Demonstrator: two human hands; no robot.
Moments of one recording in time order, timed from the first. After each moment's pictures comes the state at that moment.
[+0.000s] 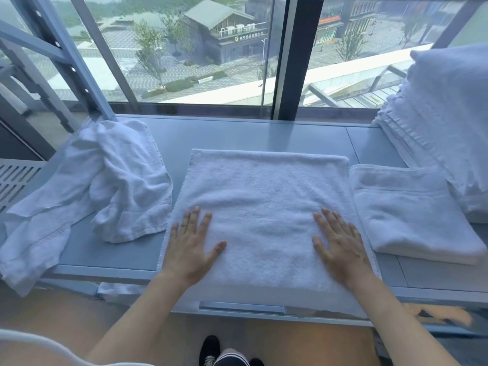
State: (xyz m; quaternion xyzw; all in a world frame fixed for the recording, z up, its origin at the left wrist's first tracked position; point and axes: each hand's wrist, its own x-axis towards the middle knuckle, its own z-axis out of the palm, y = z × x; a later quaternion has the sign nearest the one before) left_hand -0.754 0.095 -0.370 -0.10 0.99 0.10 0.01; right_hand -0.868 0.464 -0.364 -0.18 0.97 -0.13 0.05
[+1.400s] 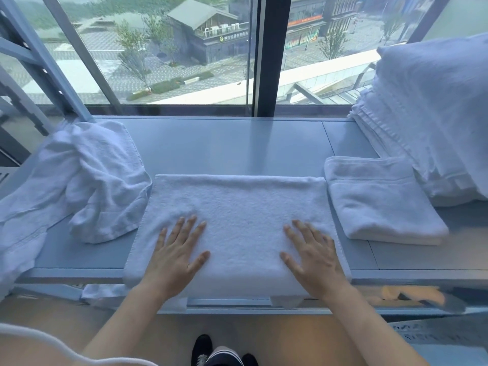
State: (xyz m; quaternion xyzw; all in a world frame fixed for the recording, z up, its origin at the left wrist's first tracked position) left_hand -0.731 0.110 -0.370 -0.01 0.99 0.10 0.04; right_hand -0.813 0.462 -0.352 -0.21 0.97 -0.10 0.05
